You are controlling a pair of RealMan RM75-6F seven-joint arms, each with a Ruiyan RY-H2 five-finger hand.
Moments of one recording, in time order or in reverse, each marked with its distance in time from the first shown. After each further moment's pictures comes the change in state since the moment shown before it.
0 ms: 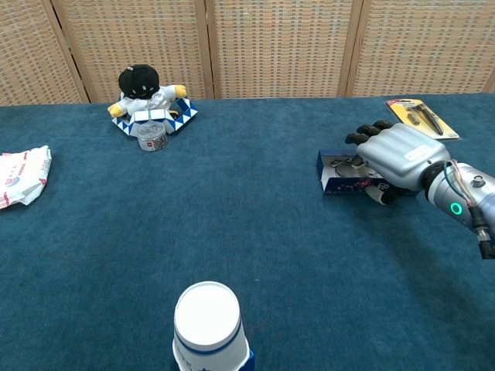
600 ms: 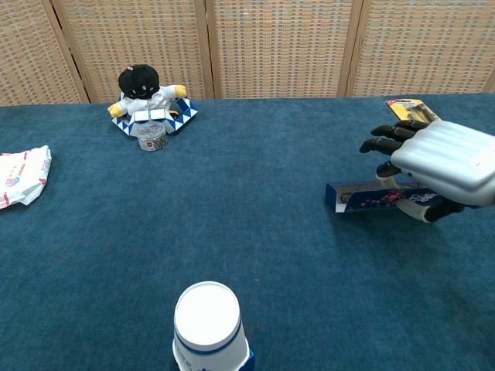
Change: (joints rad) left arm 0.017 0.015 0.013 -0.012 0.045 0.025 -0.033; right arm -0.110 0.311 -0.176 -0.418 -0.208 0.136 0.003
